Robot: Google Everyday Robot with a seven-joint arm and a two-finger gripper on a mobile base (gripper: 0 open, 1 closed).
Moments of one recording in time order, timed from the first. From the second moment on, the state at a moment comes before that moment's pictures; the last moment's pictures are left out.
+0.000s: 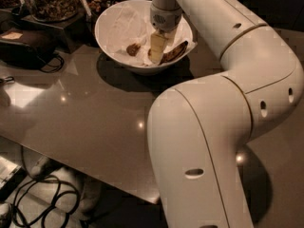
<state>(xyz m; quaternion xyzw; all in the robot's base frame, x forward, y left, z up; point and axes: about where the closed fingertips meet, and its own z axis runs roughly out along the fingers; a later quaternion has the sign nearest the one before) 0.726 -0.056 0.878 -0.51 0.86 -0.02 0.08</state>
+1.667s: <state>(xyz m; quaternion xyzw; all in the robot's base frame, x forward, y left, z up) 0.715 -0.052 0.872 -0.52 0.85 -0.01 0.08</state>
